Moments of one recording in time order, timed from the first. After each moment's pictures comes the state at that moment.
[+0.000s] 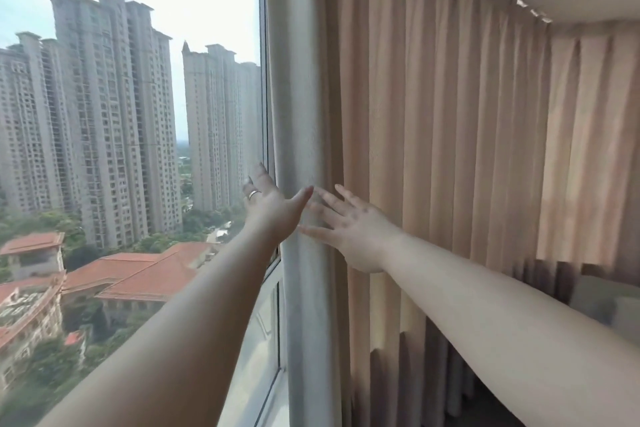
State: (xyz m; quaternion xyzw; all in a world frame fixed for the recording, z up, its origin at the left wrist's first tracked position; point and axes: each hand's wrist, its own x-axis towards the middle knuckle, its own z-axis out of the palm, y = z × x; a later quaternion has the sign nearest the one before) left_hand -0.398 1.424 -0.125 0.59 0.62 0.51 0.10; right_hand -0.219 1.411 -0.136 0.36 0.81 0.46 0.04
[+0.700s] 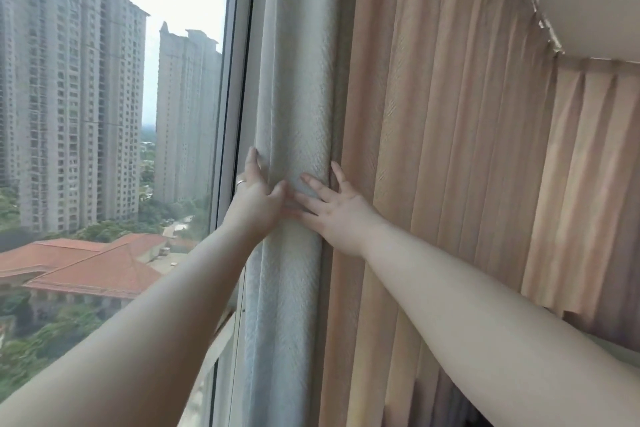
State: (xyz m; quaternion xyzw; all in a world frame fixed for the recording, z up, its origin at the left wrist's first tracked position) left_hand -0.406 1.720 -0.115 0.62 0.49 0.60 0.15; right_hand -0.229 1.704 -0.094 0.36 0.76 0.53 0.09
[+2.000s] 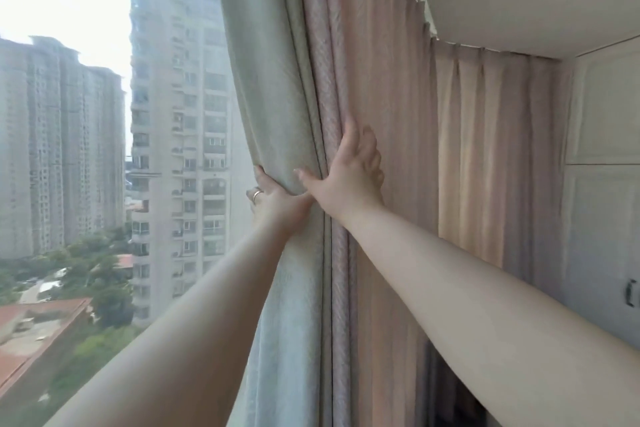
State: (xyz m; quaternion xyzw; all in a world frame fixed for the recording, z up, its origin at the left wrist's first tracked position) left_hand 0.044 2.132 -0.065 0.65 0.45 0.54 0.30; right_hand 0.135 2.050 -0.029 0.63 0.55 0.24 -0.50
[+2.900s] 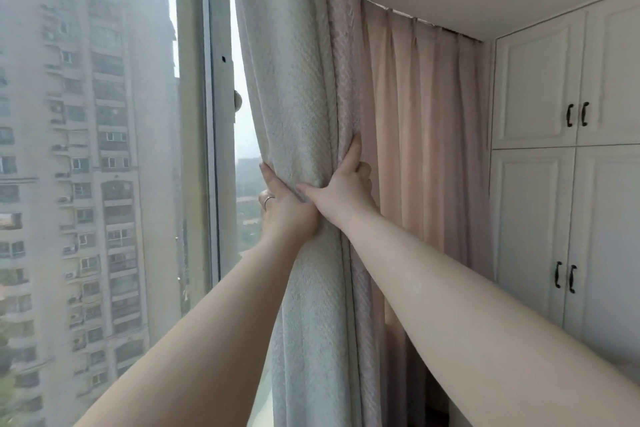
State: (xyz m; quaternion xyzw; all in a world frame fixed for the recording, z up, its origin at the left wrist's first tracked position) left_hand 0.371 2.394 -0.084 0.73 0.35 0.49 0.32; right_hand 0.436 2.316 -0.051 0.73 0.42 0.11 -0.53
